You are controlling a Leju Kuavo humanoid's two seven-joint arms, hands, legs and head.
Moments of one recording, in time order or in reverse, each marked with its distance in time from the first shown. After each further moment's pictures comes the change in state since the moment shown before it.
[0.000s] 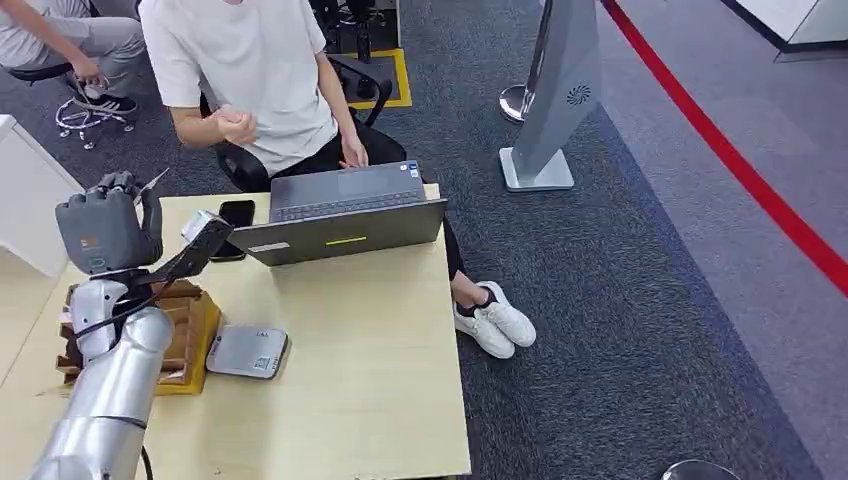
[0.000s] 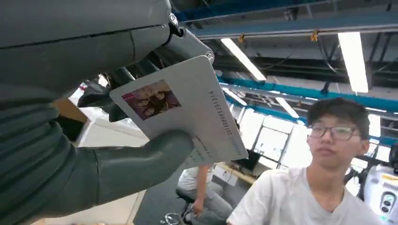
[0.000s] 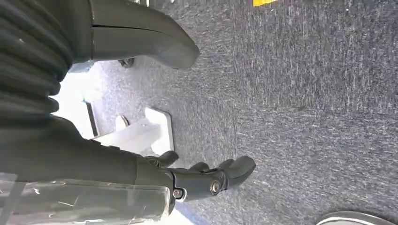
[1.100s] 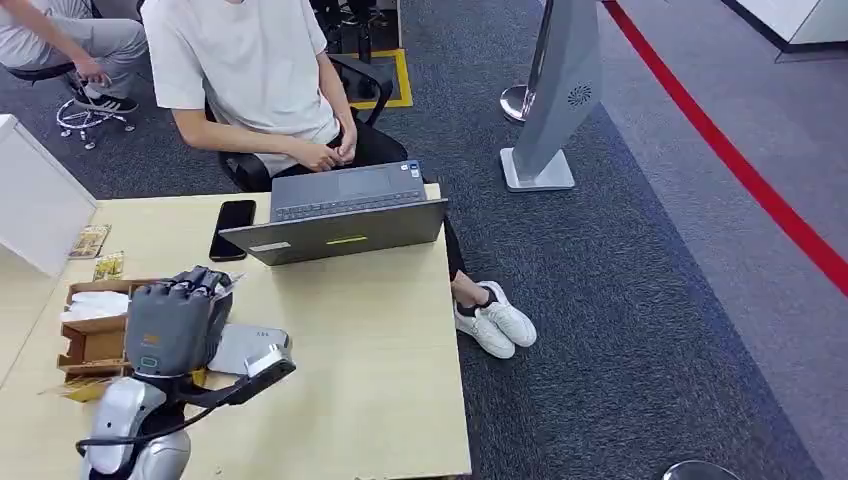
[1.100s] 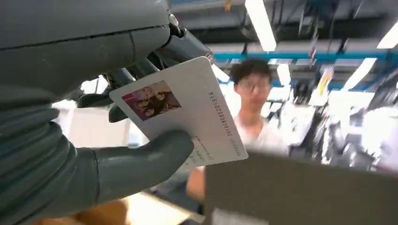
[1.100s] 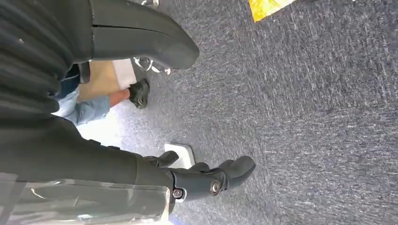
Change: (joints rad) left arm 0.454 0.113 -0.263 -0.563 -0.078 -0.298 0.160; right arm 0.014 0.001 -0.110 0.000 -0.122 -0.056 0.006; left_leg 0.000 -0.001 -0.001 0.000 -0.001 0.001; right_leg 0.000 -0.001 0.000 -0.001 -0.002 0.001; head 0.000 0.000
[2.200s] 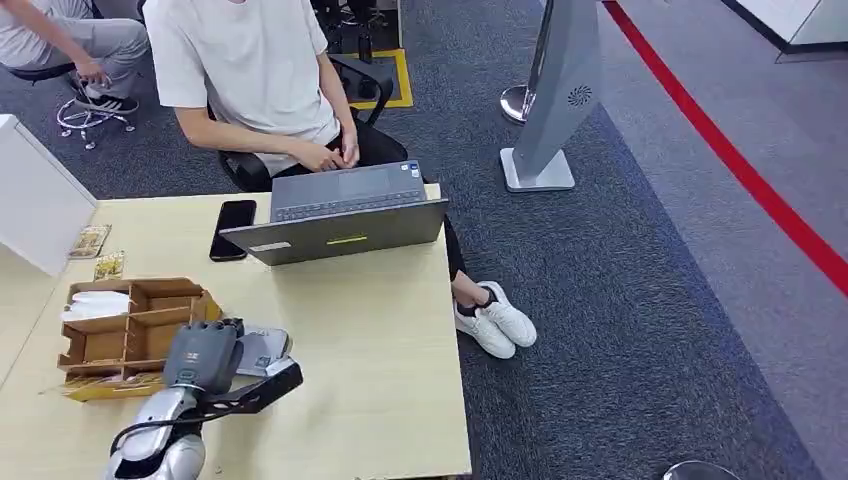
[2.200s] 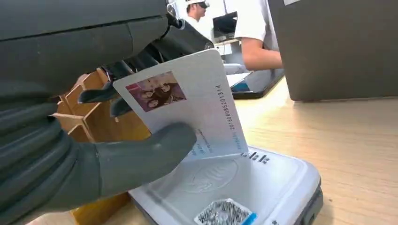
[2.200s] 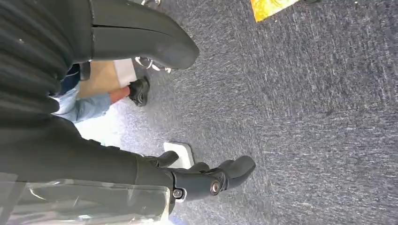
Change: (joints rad) left arm -0.055 0.004 -0.003 0.358 -0.030 -0.165 0.153; right arm 0.001 0.000 -0.003 0.000 0.018 0.014 0.000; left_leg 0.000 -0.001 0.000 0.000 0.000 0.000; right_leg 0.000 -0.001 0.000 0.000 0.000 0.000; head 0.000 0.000
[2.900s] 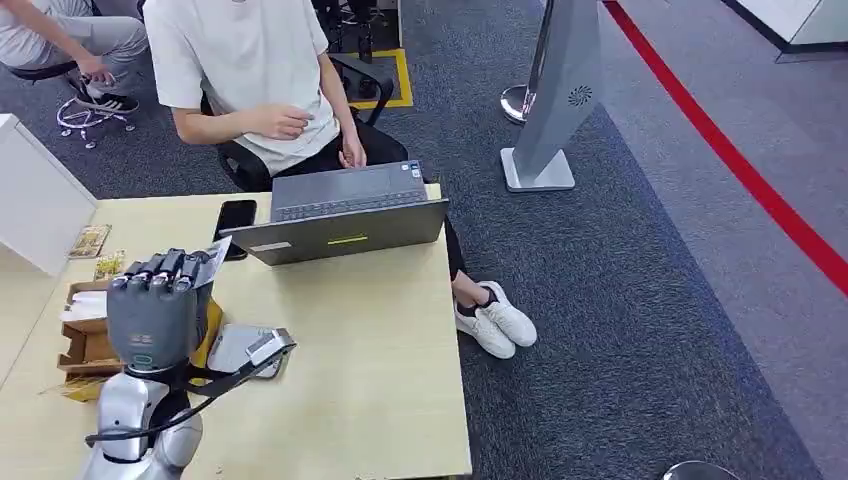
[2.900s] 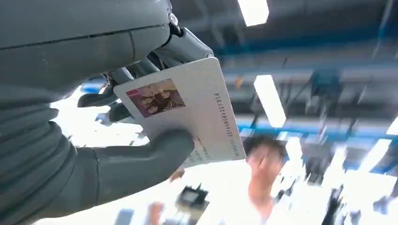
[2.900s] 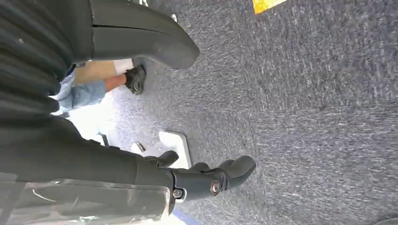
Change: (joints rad) left arm -0.025 -0.056 0.027 -0.309 -0.122 0.515 -0.203; right arm -0.001 0.001 0.027 0.000 0.037 -0.004 -0.002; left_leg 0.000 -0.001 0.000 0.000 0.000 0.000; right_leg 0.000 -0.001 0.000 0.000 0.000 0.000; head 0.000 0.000
